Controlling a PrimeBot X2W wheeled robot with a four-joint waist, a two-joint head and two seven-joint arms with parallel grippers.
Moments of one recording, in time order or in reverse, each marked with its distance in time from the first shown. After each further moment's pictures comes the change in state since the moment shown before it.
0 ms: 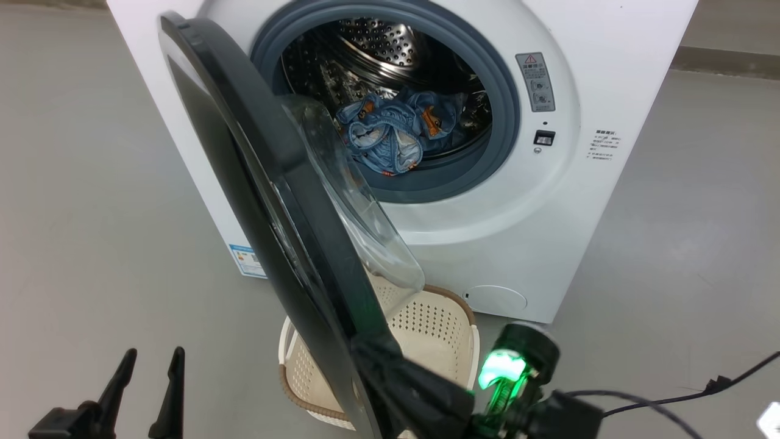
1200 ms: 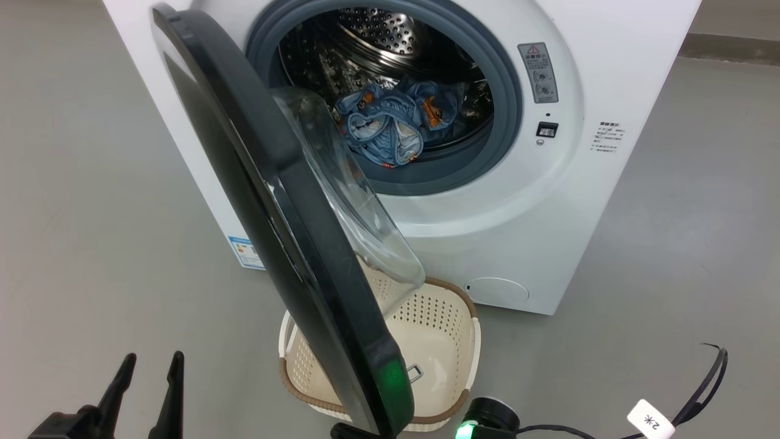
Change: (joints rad) left arm 0.015 -0.004 0.006 -0.003 0.000 0.000 0.000; right arm 0.009 -0.024 0.194 0.294 0.108 0.000 0.000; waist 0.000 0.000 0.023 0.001
